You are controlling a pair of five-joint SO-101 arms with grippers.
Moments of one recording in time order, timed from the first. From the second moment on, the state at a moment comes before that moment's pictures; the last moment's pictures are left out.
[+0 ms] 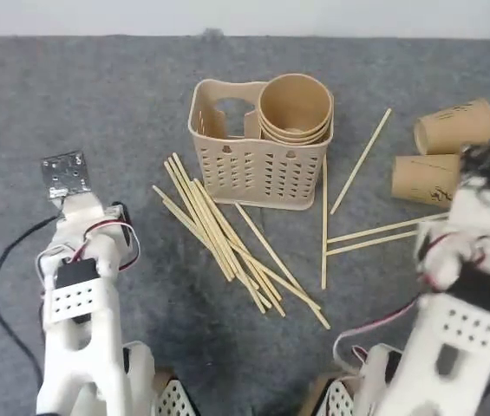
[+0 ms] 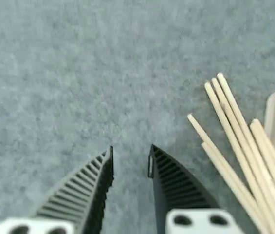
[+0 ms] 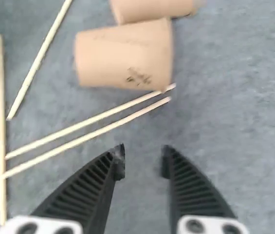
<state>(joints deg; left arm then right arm) -22.6 -44.4 72.7 30.8 4.6 22.7 -49.8 41.1 67.6 14.6</state>
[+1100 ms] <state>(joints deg) -21.1 -44.5 74.2 29.3 4.6 29.2 34.4 -24.9 73.1 2.8</state>
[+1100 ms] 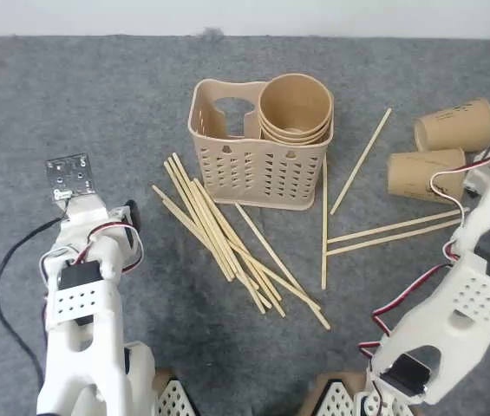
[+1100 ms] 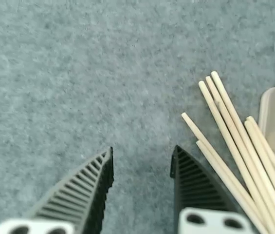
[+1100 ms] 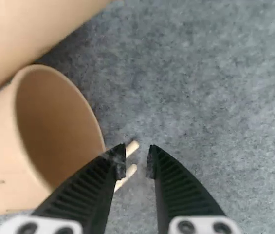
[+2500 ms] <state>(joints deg) -21.1 -44.5 75.2 26.9 4.6 0.2 22.9 -32.5 74.6 2.2</state>
